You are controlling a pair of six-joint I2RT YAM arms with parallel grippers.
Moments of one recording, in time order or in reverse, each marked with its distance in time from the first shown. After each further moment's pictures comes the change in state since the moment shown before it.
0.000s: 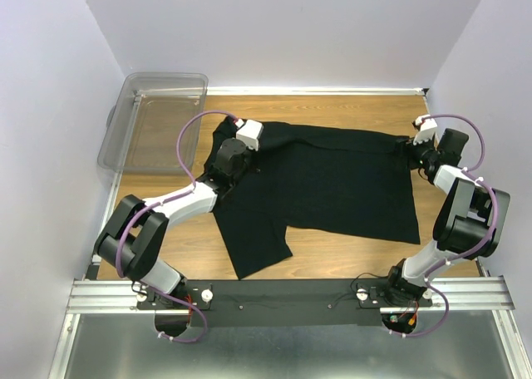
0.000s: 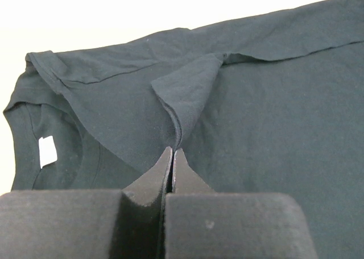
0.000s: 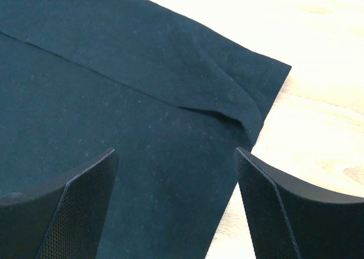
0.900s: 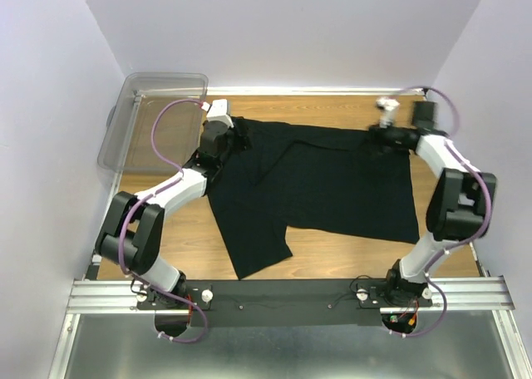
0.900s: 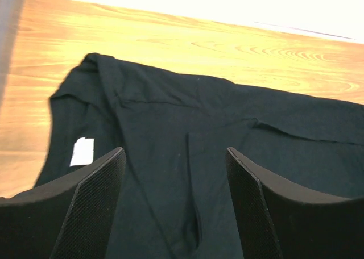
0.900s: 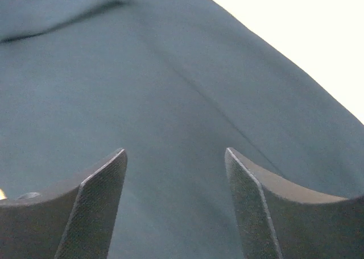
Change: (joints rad) left arm 0.166 0.002 0.083 -0.045 -0.039 -0.280; right arm 0.120 0.072 0.298 -0.444 -0.270 -0.084
